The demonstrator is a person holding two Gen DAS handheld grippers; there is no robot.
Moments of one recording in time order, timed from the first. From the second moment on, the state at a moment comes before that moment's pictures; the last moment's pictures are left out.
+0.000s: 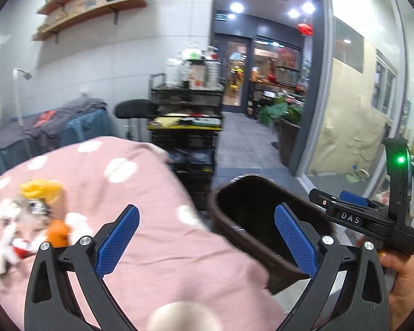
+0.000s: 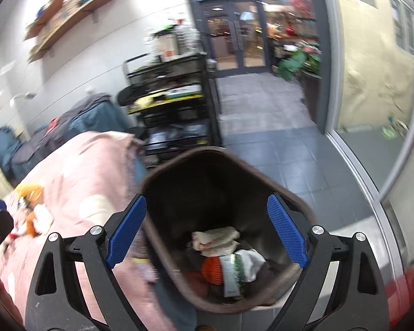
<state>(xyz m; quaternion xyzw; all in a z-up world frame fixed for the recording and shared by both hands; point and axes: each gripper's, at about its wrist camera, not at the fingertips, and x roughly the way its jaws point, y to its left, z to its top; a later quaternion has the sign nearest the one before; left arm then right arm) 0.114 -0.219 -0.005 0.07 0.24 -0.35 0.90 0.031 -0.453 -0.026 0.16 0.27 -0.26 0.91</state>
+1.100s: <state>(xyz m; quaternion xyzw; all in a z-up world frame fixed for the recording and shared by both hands) 0.149 0.051 -0.029 0.01 0.28 -0.05 0.96 0.156 -0.247 -0.031 0.07 0.36 0.03 0.93</state>
